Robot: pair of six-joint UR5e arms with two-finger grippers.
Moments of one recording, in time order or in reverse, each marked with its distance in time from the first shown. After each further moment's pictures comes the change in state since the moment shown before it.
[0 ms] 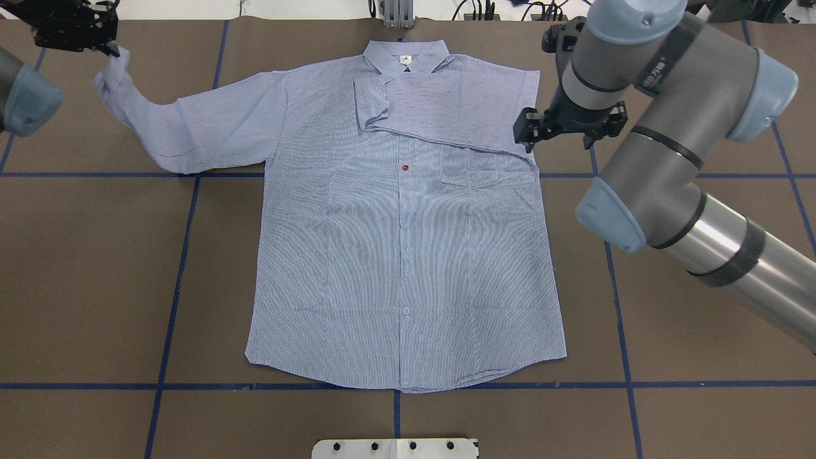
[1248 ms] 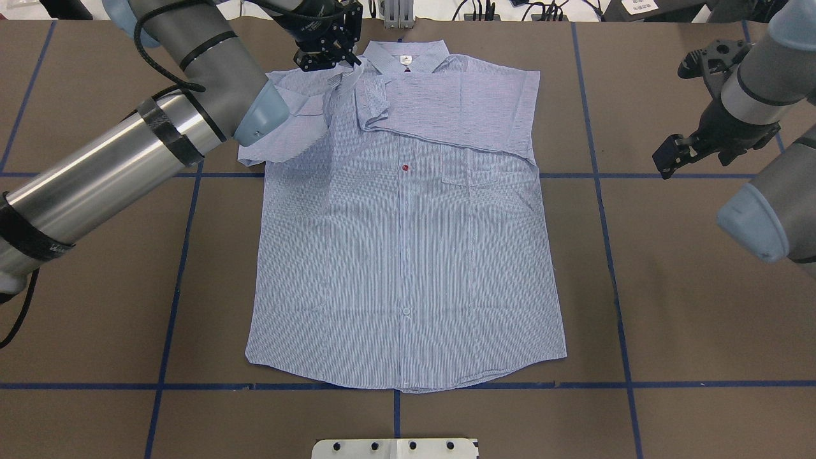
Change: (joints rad) left arm 0.279 -0.412 0.259 -0.261 -0.028 -0.758; right arm 0.165 -0.280 0.115 -0.044 0.078 -0.348
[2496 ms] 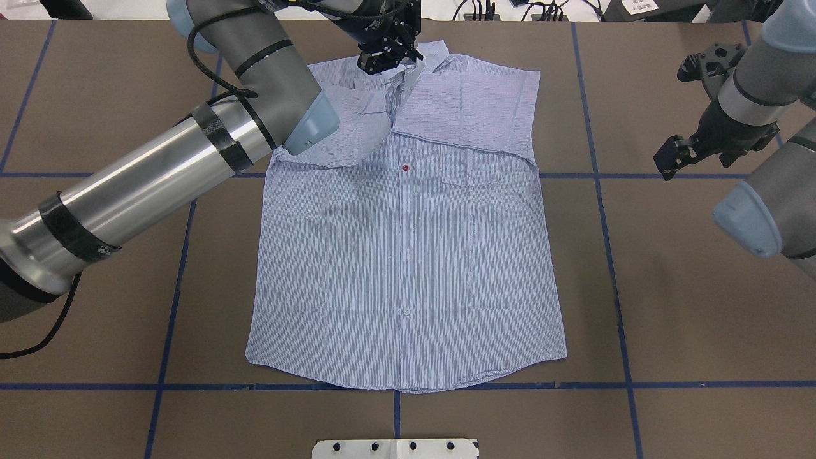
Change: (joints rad) left arm 0.076 -0.096 0.104 -0.183 0.072 -0.217; right arm 0.001 0.004 -0.034 0.003 -0.002 -0.004
